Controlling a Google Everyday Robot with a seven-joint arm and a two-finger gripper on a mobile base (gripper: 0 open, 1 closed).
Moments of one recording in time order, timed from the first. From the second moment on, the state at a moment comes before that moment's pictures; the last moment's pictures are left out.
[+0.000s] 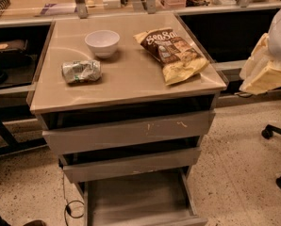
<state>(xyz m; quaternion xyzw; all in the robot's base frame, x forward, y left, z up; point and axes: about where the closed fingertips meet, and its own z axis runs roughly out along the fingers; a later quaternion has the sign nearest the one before) 0.439 -0.215 0.981 -0.60 0.78 -0.04 0.17</state>
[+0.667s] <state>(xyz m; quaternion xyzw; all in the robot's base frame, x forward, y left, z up) 0.439 -0.215 0.981 -0.60 0.78 -0.04 0.17</state>
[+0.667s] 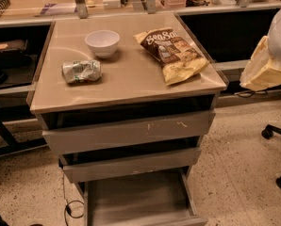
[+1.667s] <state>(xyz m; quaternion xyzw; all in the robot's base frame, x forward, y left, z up) 0.369 -0.249 0.844 -0.57 0.81 -0.01 0.11</state>
